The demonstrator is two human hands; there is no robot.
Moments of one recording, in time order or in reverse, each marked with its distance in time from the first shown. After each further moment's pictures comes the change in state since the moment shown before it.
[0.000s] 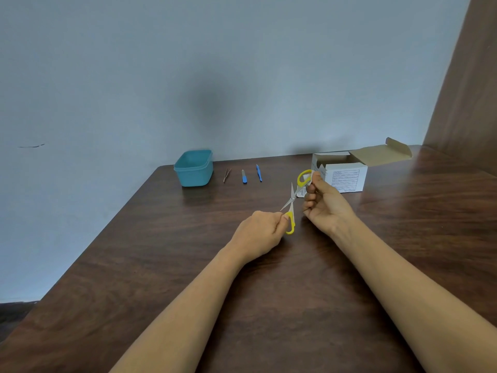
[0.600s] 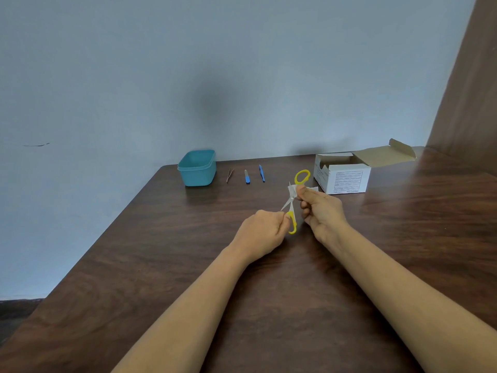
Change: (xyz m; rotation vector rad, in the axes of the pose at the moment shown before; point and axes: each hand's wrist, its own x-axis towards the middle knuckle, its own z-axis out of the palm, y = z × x) left_hand -0.003 0.001 -0.003 0.061 0.025 0.010; right_hand -0.015 0.019 0.010 -0.290 0.123 -0.128
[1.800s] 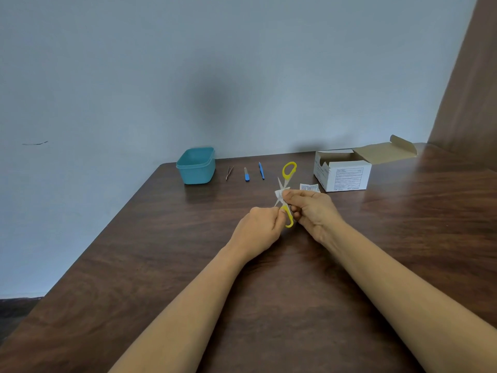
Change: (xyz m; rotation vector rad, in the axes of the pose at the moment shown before) left_hand 0.002 -0.004 0.001 -0.102 0.065 -0.011; right_hand -0.001 0.005 0.004 -0.180 -0.148 0.032
